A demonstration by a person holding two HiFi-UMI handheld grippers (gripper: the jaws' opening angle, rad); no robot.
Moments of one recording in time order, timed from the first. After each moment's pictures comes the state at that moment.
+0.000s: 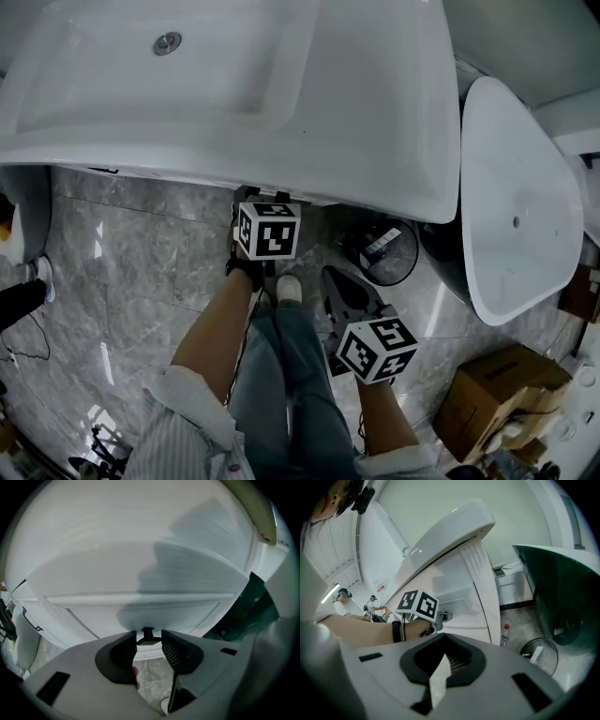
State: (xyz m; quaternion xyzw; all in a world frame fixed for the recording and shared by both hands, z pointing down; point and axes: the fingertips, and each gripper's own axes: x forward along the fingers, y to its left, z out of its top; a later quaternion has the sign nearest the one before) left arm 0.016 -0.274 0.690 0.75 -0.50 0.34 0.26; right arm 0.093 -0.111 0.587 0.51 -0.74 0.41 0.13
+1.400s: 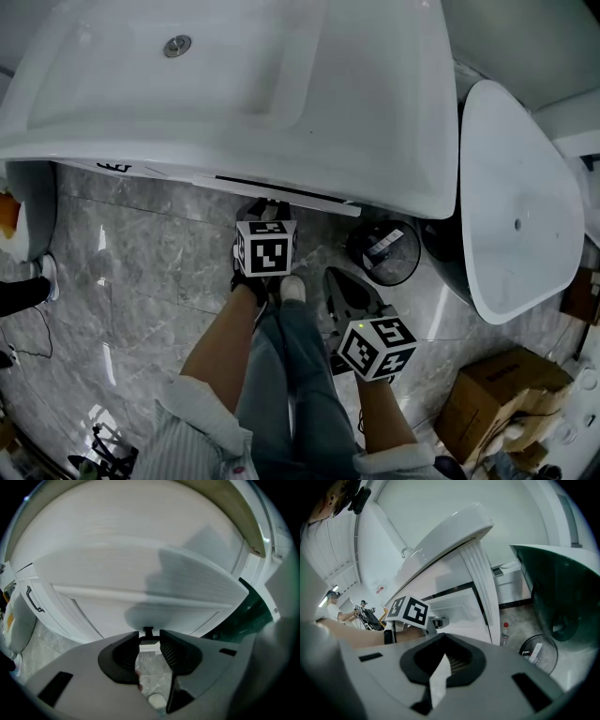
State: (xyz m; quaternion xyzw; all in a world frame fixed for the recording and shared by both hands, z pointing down) left arm 0.006 -0.237 0.688 0.75 -0.50 0.31 0.31; right arm 0.091 -0.102 0.585 0.52 -0.73 0.42 0.12
